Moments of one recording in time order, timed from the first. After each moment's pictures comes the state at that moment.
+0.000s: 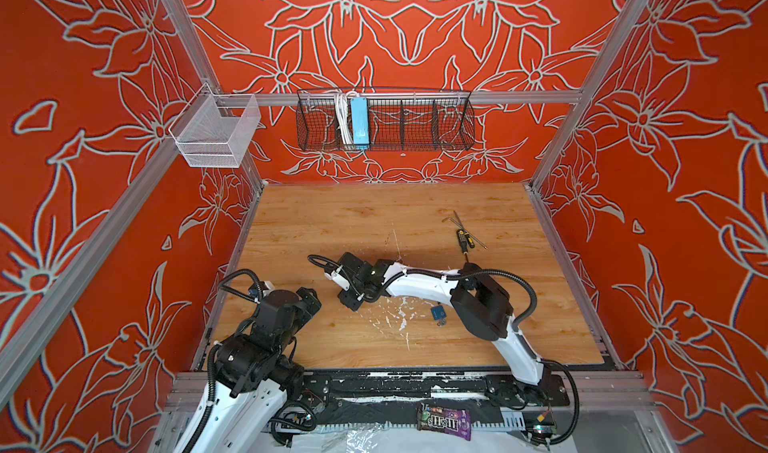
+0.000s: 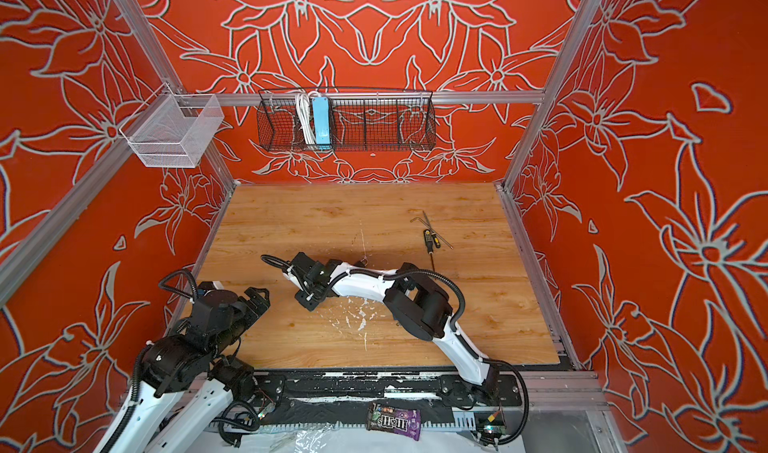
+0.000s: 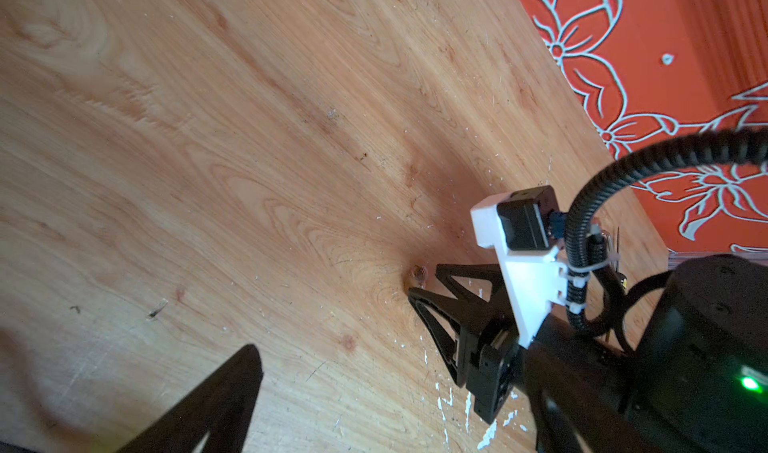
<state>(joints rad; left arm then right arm) -0.35 0.39 0.63 -1.02 -0.27 -1.08 1.07 2.24 1.72 -0.53 -0.05 0.10</state>
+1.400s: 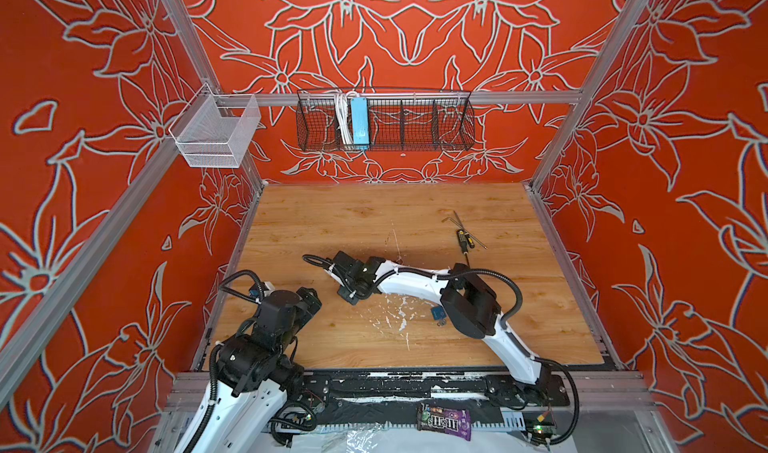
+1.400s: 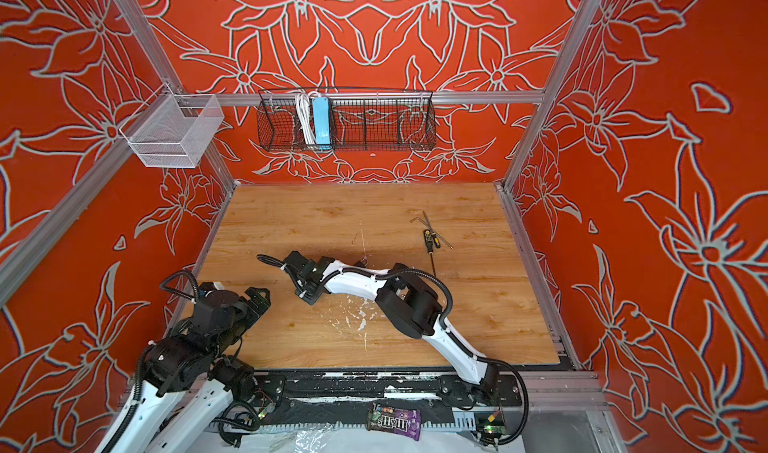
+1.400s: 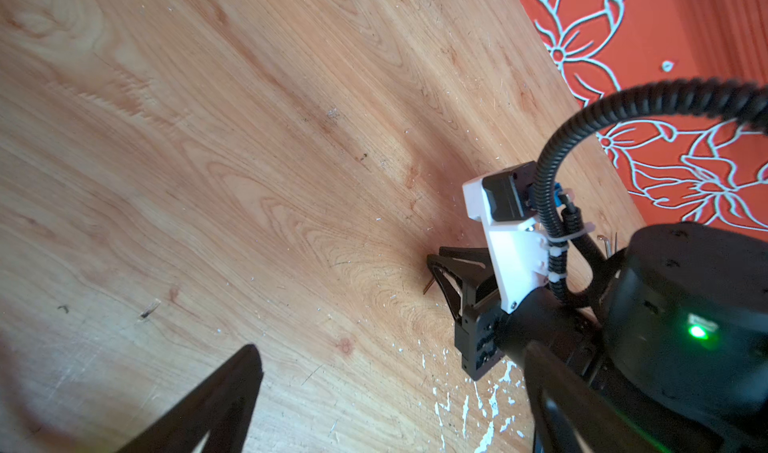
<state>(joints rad) -0.35 0.38 0.61 -1.00 -0.27 -1.10 1.07 2.33 1.87 -0.63 0.15 0.04</state>
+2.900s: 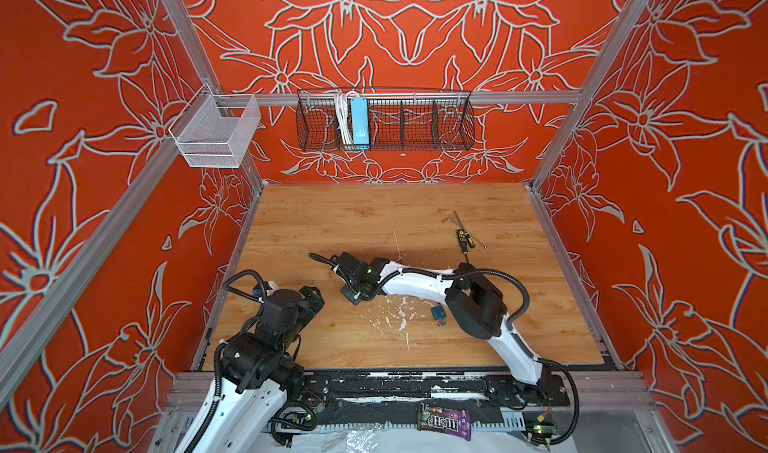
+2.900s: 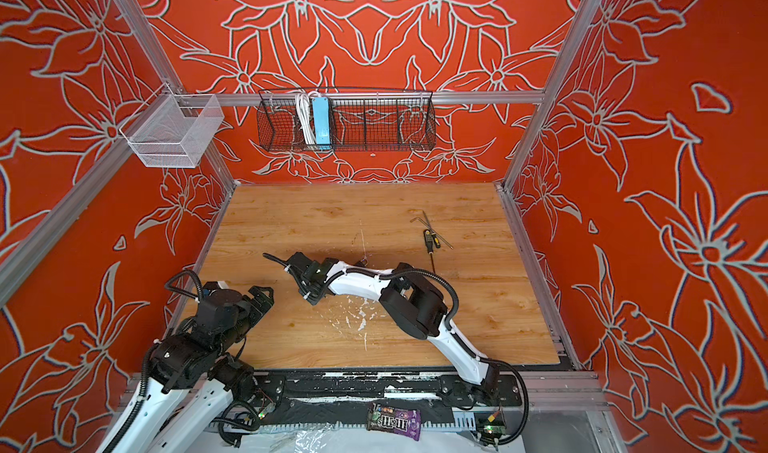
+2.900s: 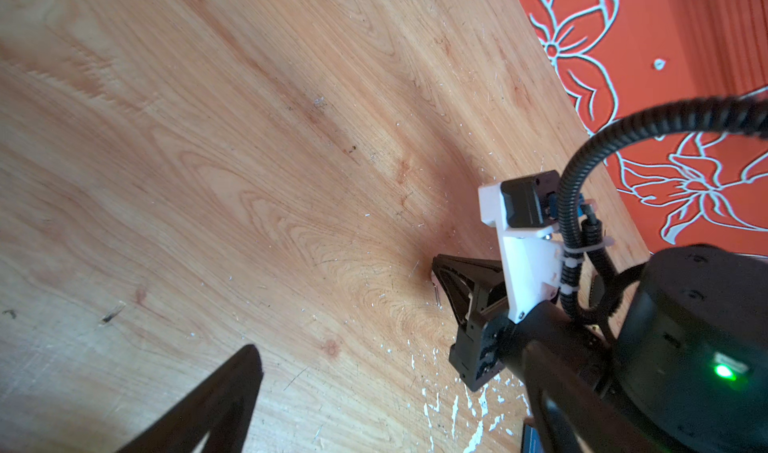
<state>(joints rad) -0.35 0.39 0.57 -0.95 -0.24 -1.12 1.07 2.28 1.78 -0.60 0.18 0.15</state>
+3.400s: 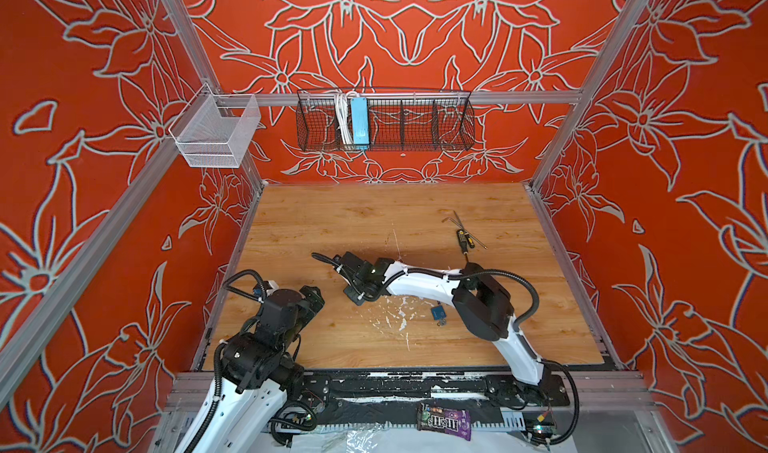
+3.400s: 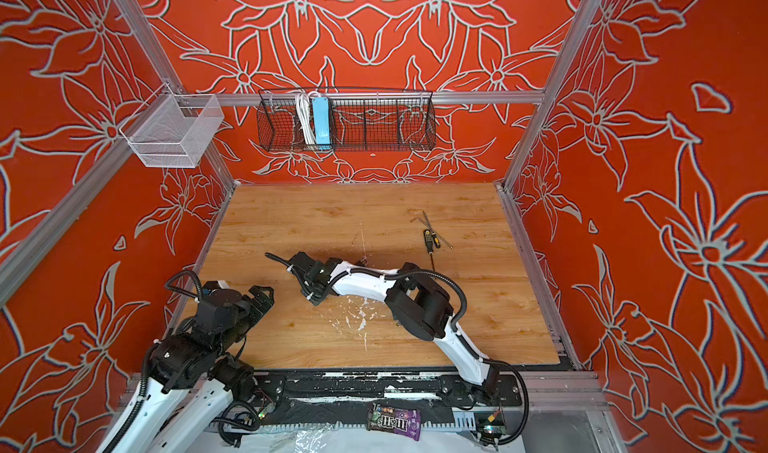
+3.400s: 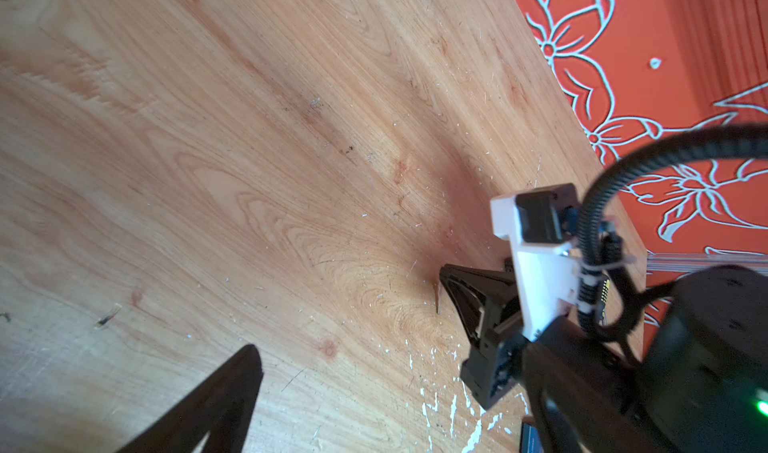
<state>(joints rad) -0.35 0.39 0.58 -0.94 -0.24 -1.11 1.07 2.20 1.71 -0.59 0.18 0.15</state>
